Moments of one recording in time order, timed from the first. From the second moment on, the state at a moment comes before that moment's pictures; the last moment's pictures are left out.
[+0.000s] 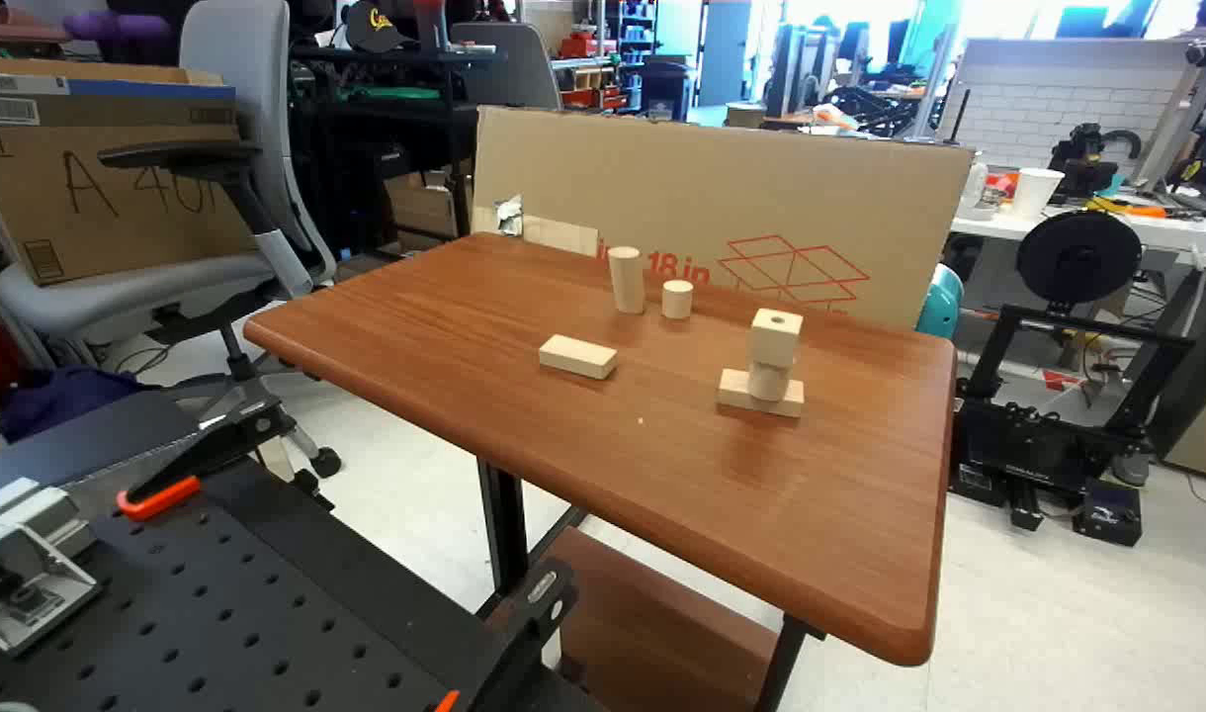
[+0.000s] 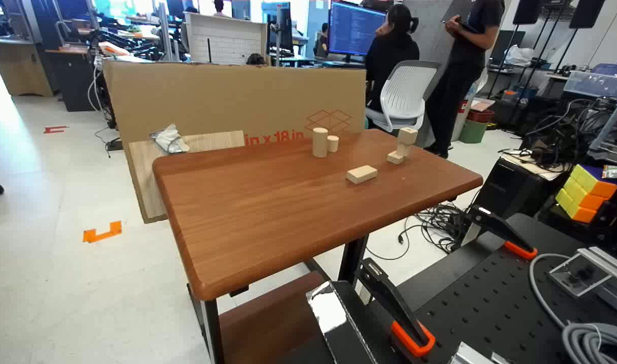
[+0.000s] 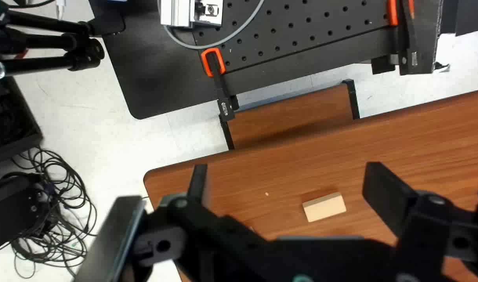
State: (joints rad) arm -0.12 -0.53 0.00 -2.62 -0.09 2.04 0.14
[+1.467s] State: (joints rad) arm -0.14 -0.43 -0.07 -2.54 -0.15 2.11 0.06
